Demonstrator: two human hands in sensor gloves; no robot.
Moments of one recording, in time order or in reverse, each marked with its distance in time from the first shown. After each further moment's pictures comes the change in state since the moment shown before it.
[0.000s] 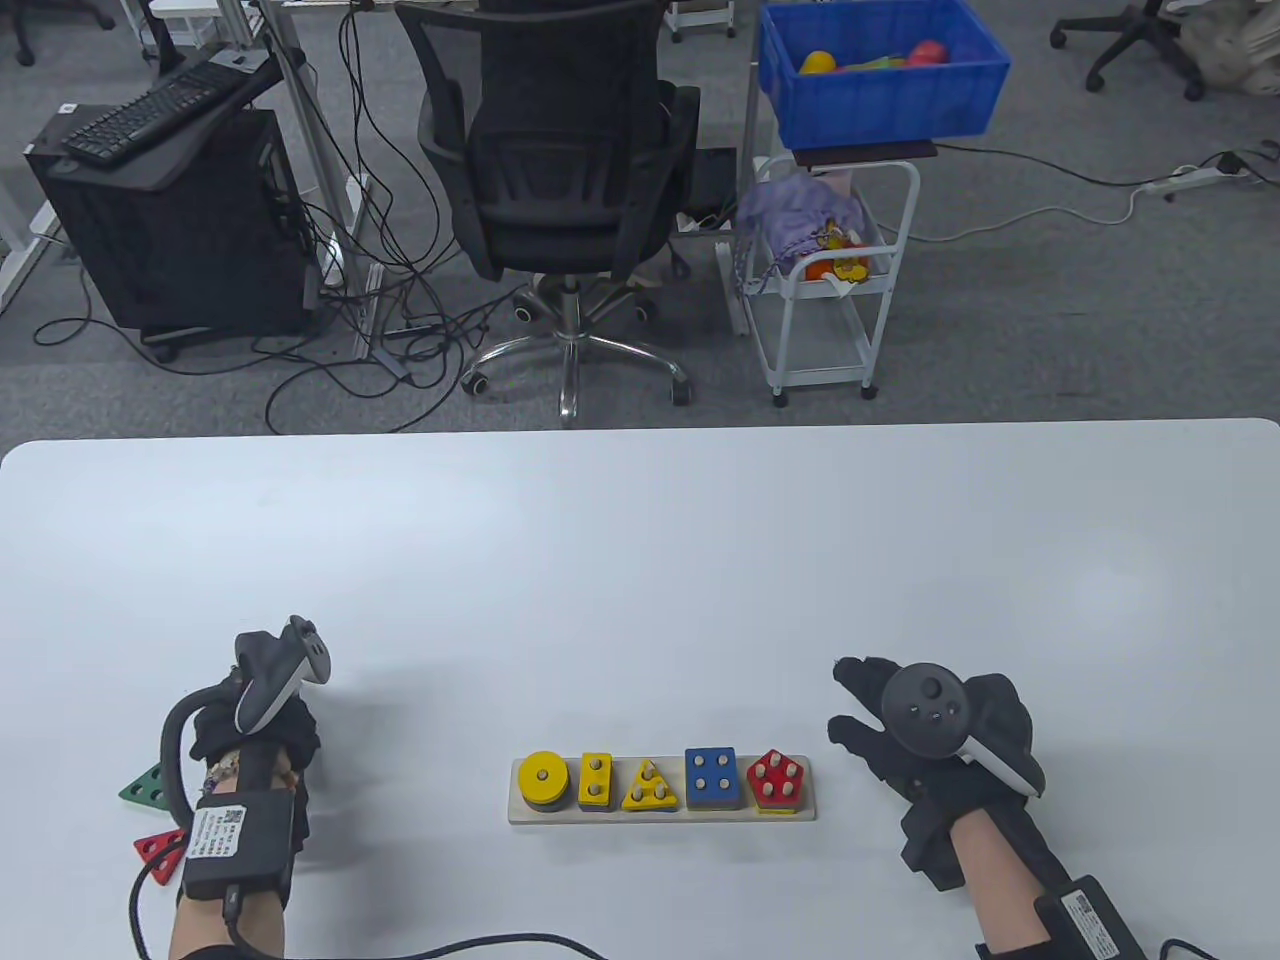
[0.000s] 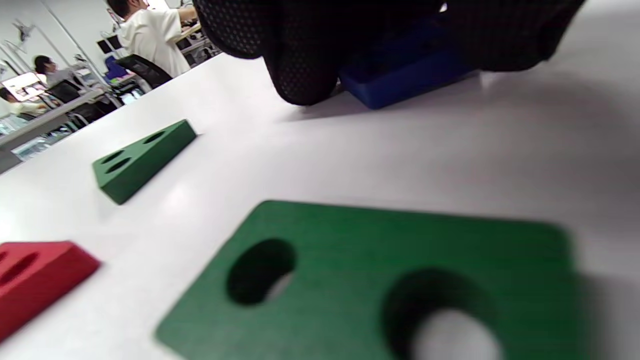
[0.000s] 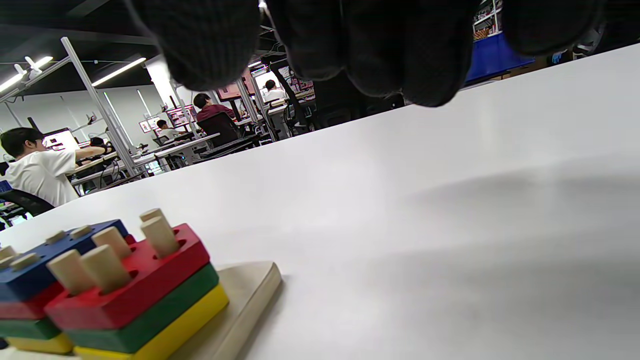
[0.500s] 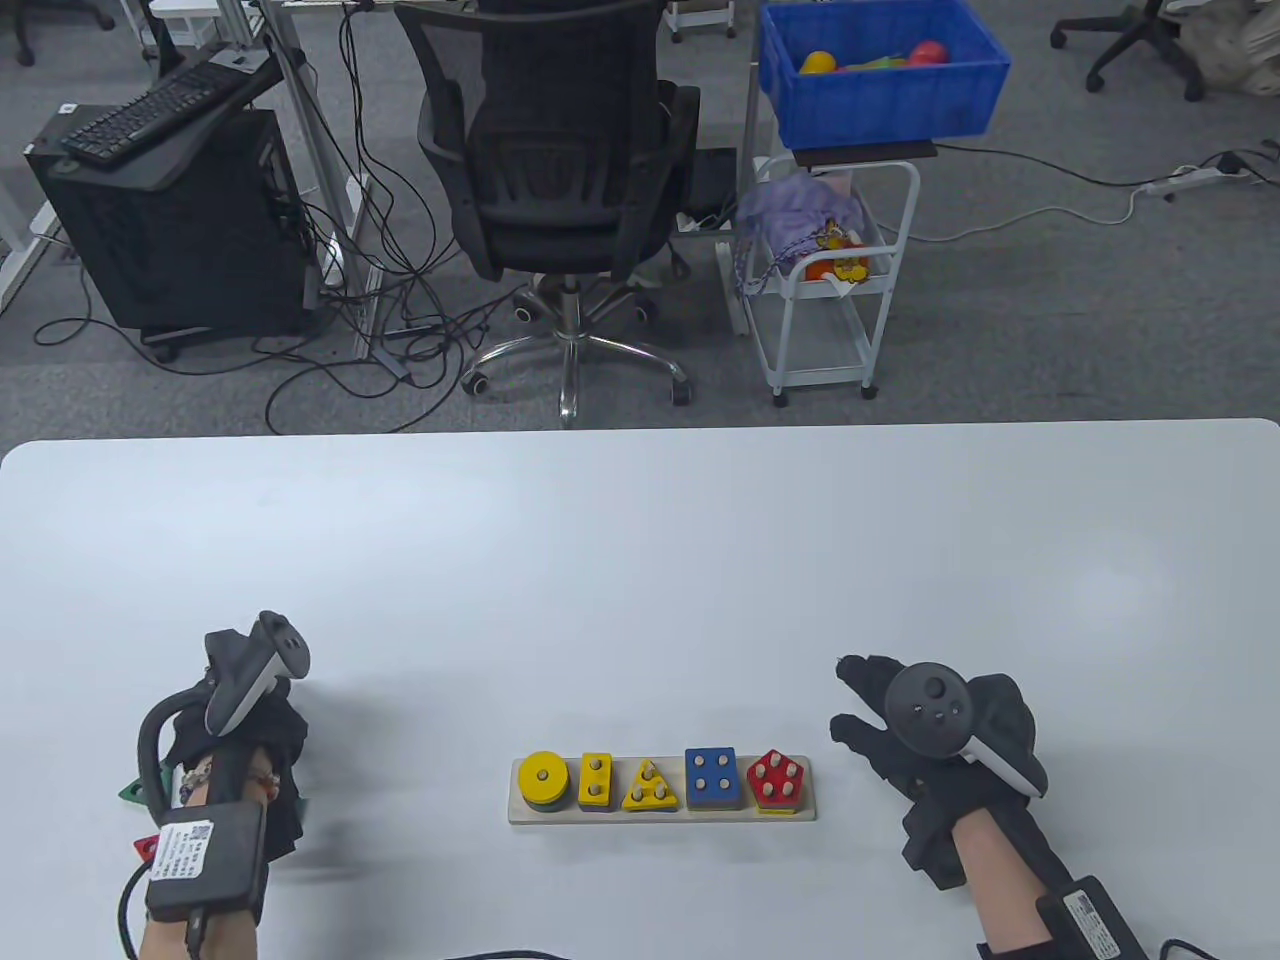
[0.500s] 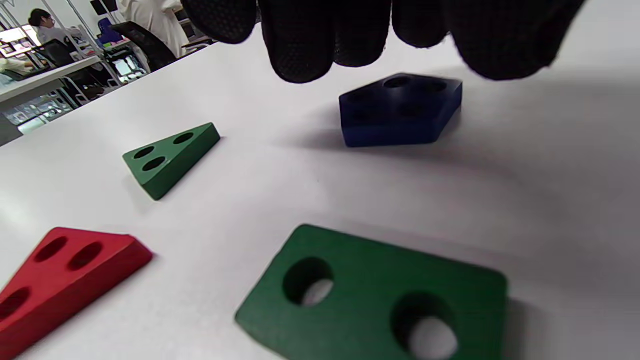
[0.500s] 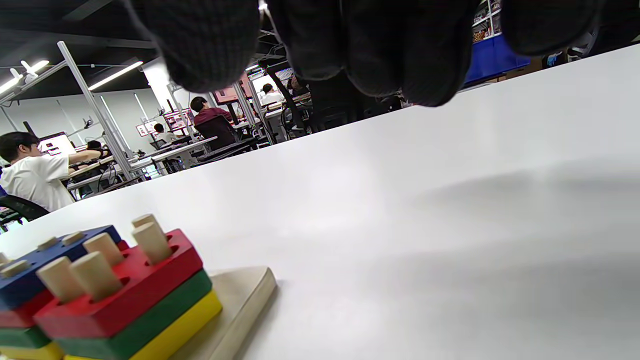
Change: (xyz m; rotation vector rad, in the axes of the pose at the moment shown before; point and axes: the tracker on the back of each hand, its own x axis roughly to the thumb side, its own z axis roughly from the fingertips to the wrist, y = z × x) left_hand -0.015 0.008 0.002 -0.076 0.043 0.035; right_hand -0.003 -0.001 0.000 -0.008 0.013 -0.006
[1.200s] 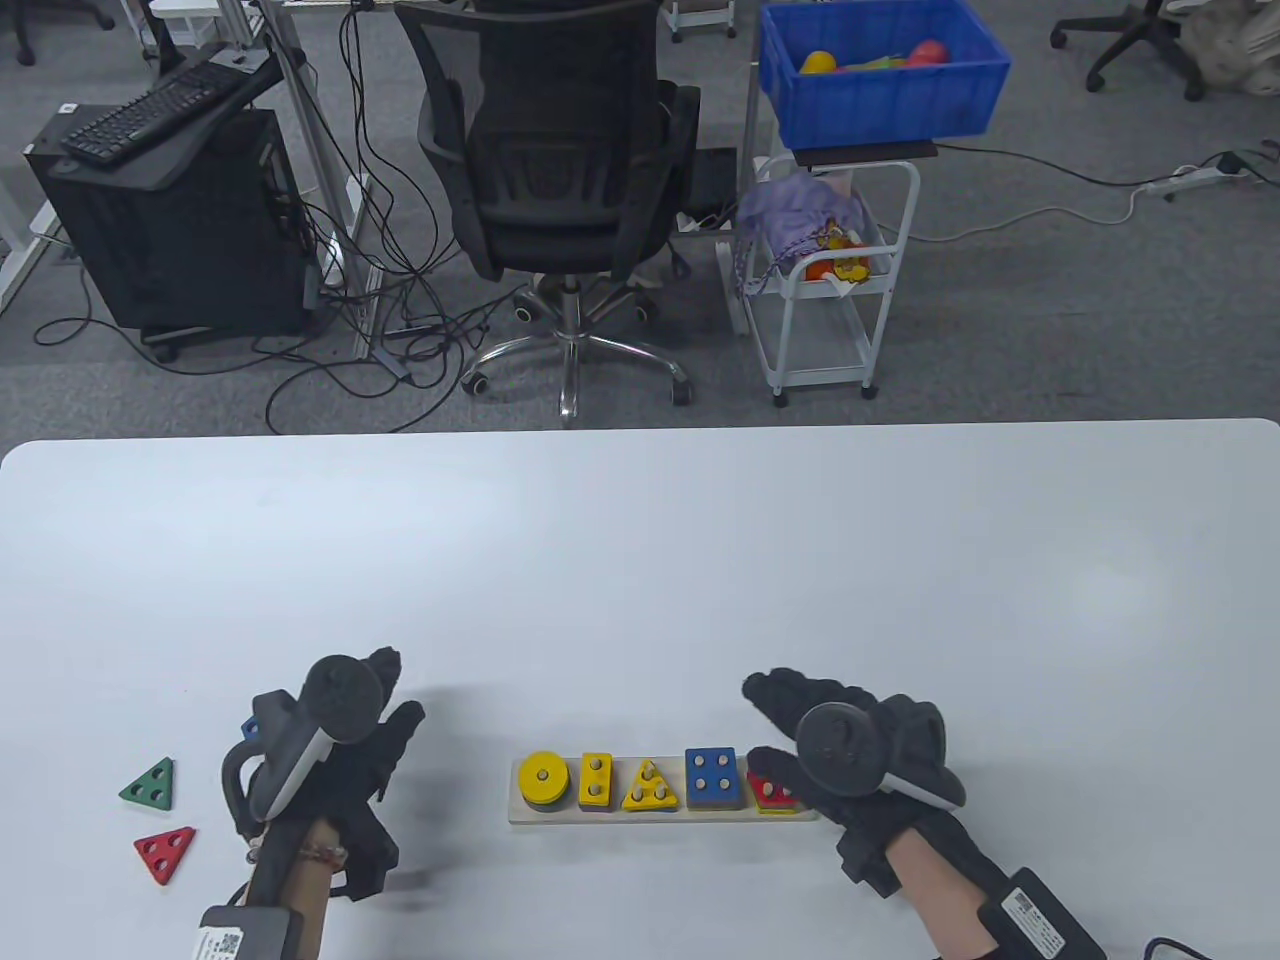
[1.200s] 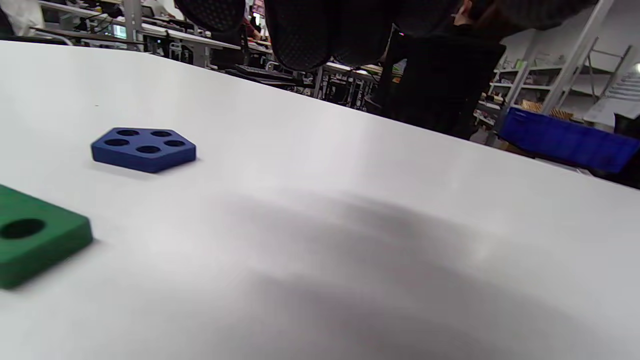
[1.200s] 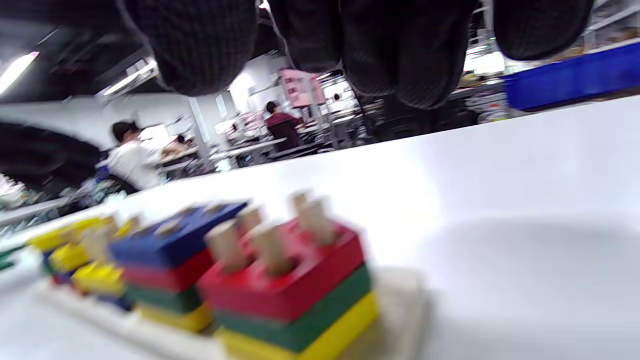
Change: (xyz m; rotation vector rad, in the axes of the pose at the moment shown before) left_hand 0.012 0.010 0.096 0.272 -0.408 0.442; right_hand 0.047 0.009 0.001 -0.047 -0.184 0.014
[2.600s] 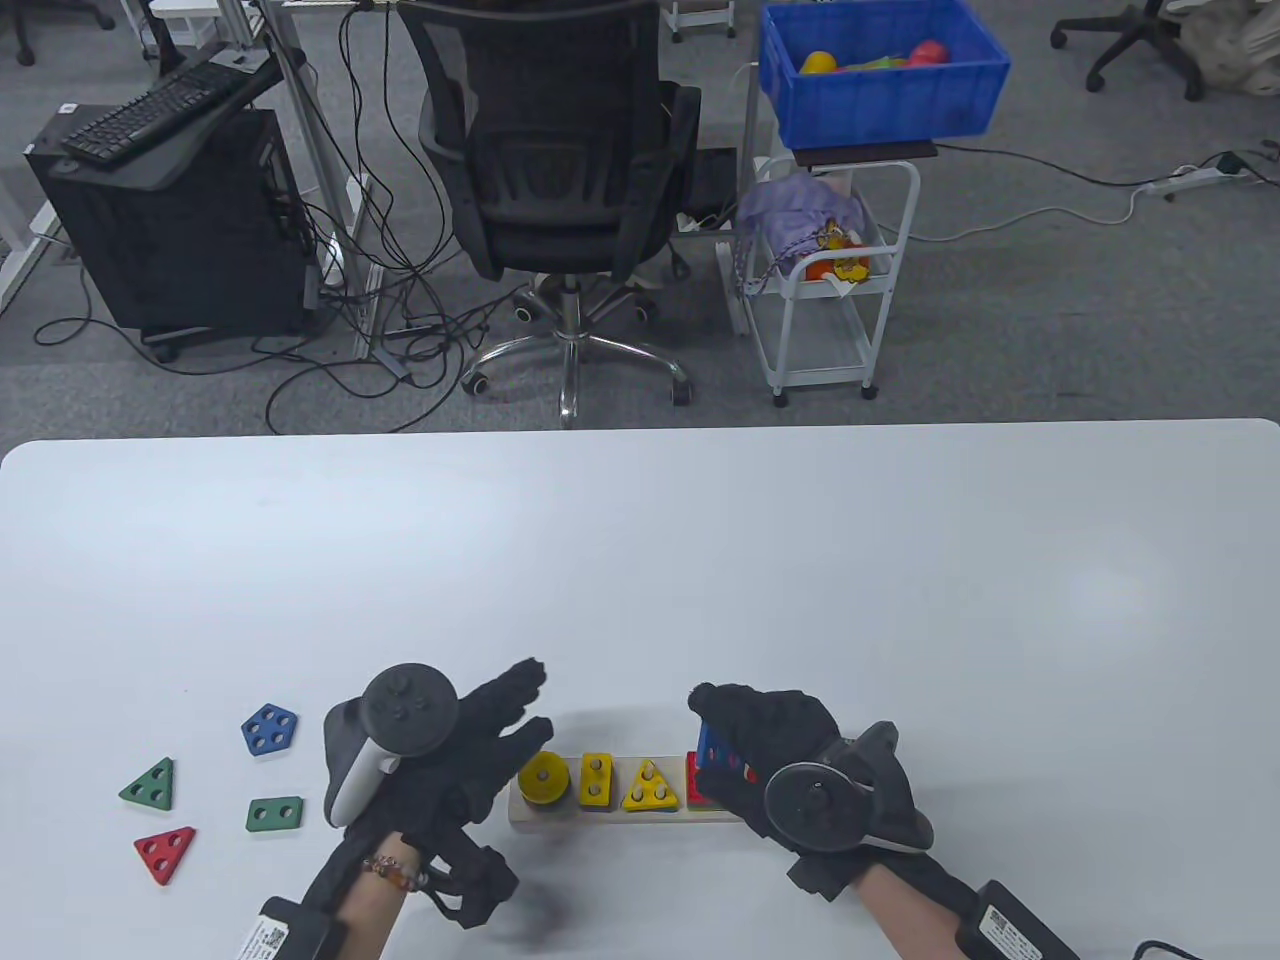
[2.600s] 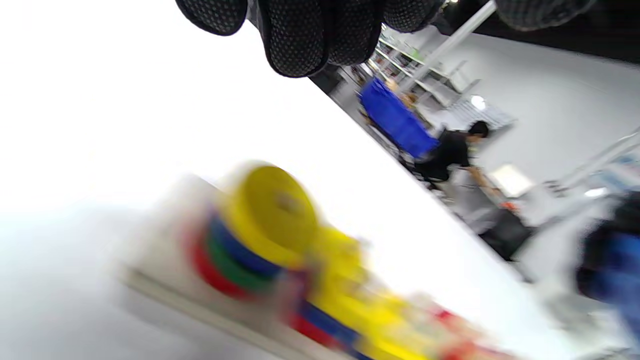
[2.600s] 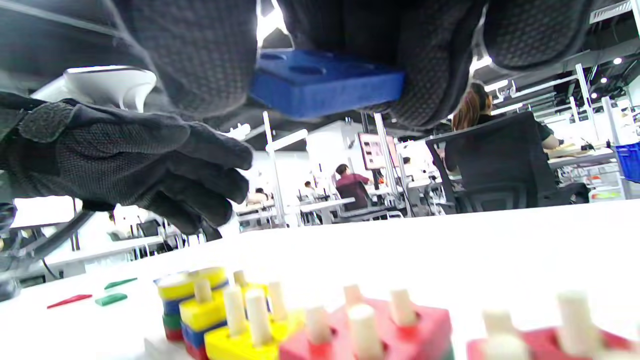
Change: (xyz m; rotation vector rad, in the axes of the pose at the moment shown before) left_hand 0.075 -0.027 0.029 -0.209 -0.309 0.318; right_hand 0.070 0.014 0.007 -0.138 -0.293 0.052
